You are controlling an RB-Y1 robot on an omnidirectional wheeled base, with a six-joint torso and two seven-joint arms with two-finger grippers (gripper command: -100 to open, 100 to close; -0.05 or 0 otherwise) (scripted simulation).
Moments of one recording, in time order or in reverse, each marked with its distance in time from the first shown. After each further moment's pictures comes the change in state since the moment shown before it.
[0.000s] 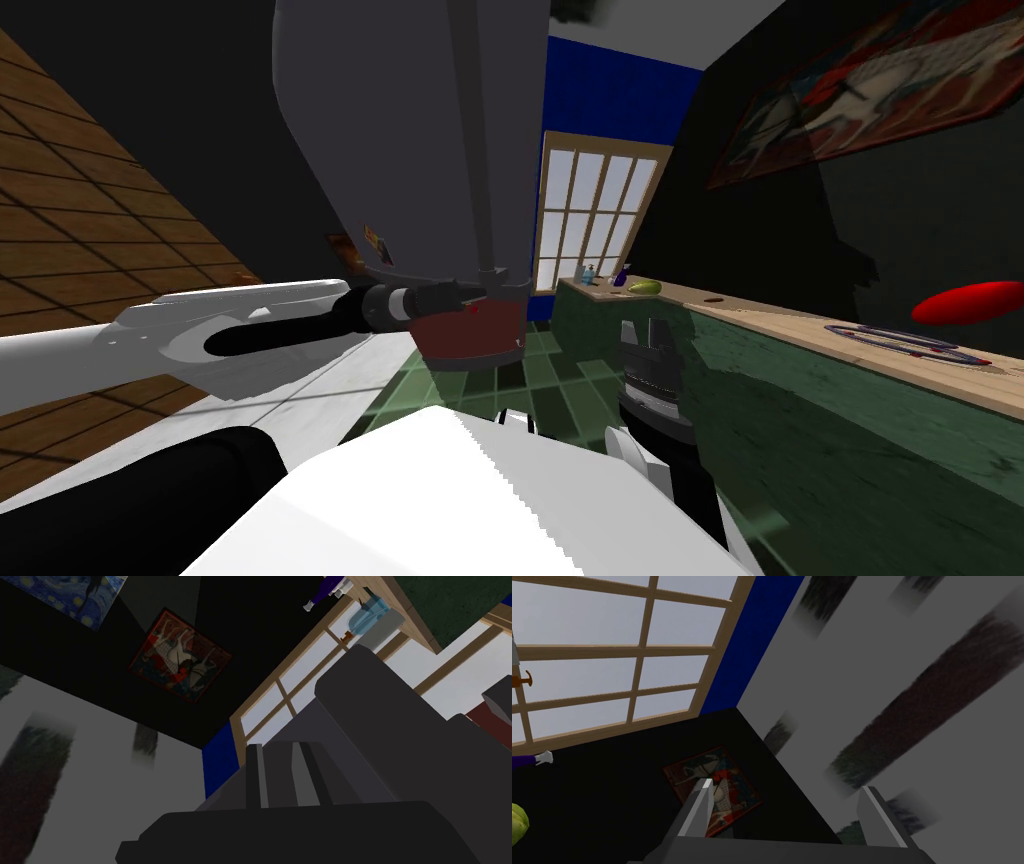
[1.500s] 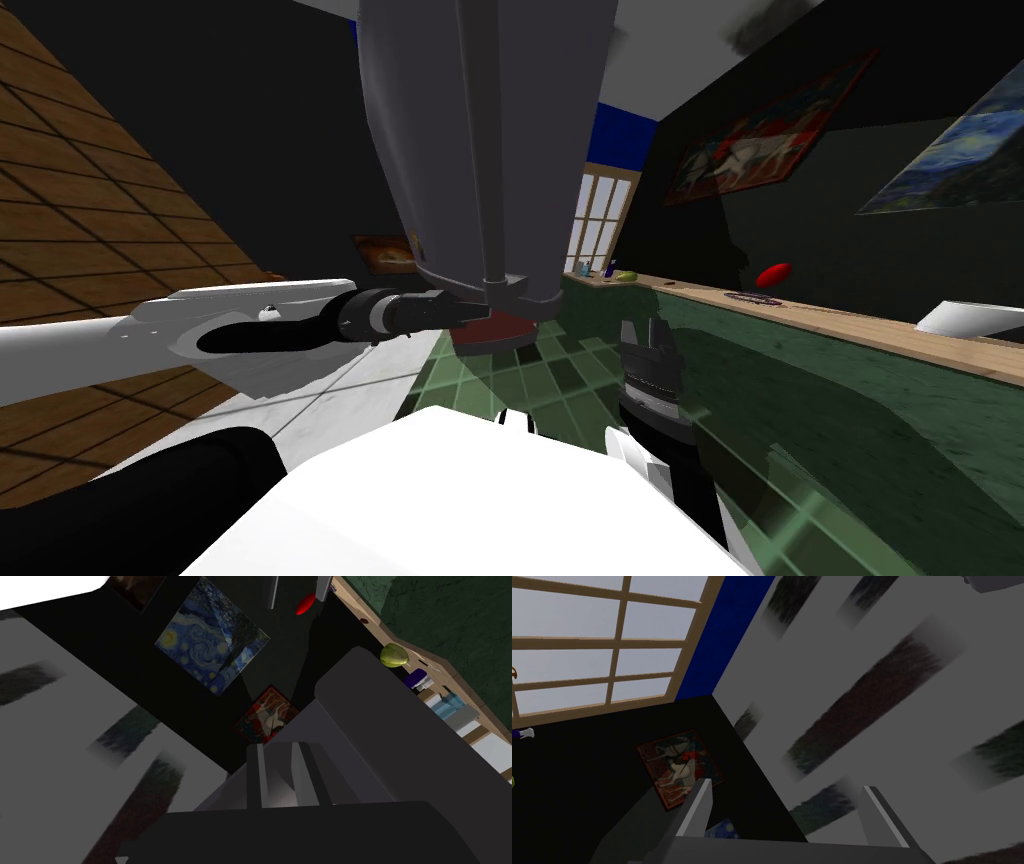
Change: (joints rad) left arm 0.012 0.054 0.012 -0.022 0.025 -0.234 -0.012; right arm 0.000 0.000 0.000 0.000 0.000 0.000 0.000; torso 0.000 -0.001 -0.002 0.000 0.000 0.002
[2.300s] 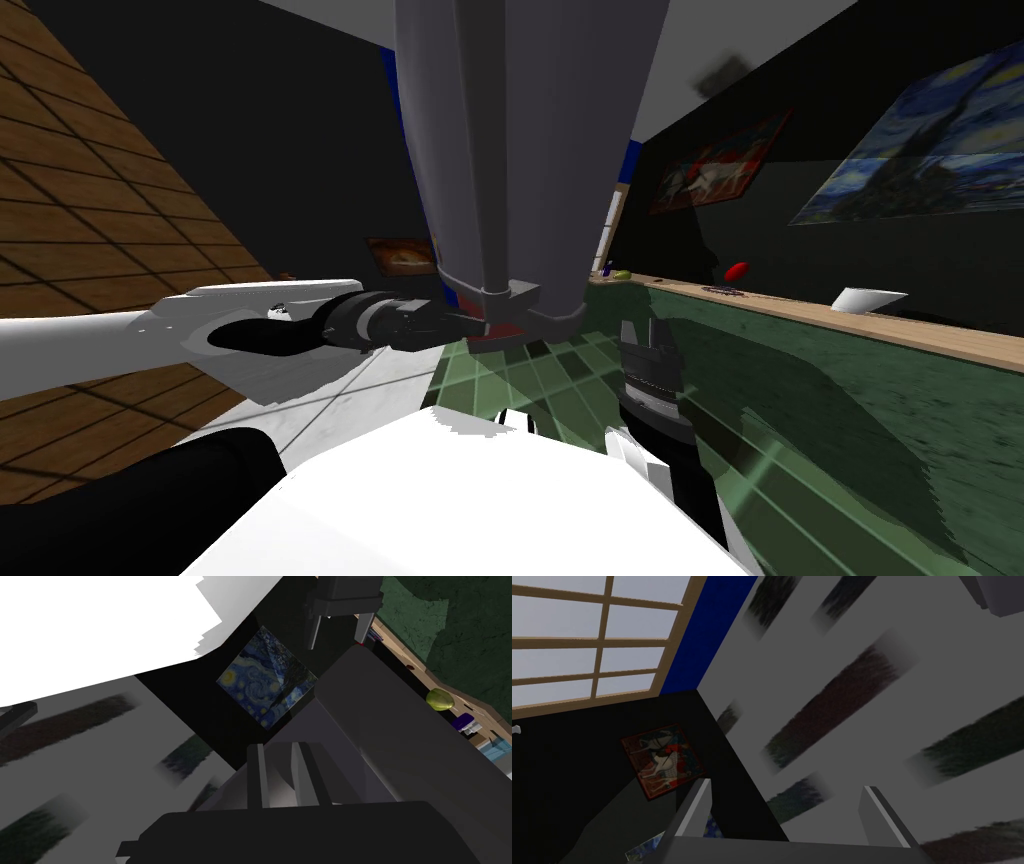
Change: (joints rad) left arm 0.016 0.040 0.003 0.000 0.016 -0.133 -0.027; right arm 0.000 0.000 0.000 0.000 0.000 0.000 0.000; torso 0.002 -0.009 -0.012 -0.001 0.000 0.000
